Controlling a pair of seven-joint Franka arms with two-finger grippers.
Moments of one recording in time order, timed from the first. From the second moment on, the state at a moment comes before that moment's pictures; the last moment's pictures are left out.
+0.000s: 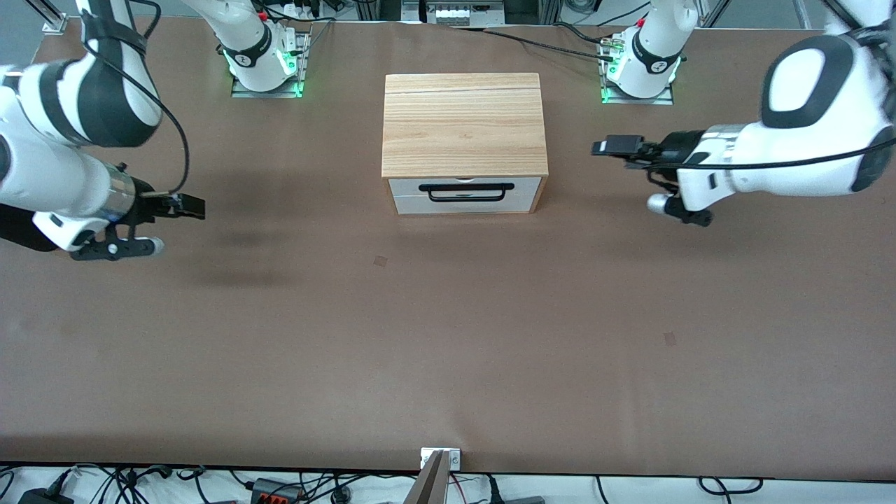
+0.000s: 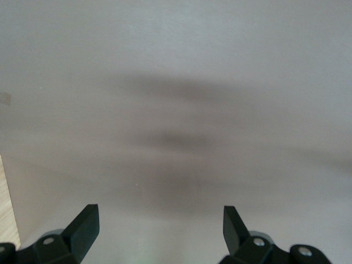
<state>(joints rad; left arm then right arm) 0.02 0.13 -0.21 -1.84 -0.72 1.60 0.07 0.14 0.24 -0.06 -1.72 0.00 1.73 -0.05</state>
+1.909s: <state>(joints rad) -0.10 0.55 -0.22 -2.23 -1.75 1.79 1.29 0.42 0.63 -0.05 -1.87 1.67 1.81 -1.01</state>
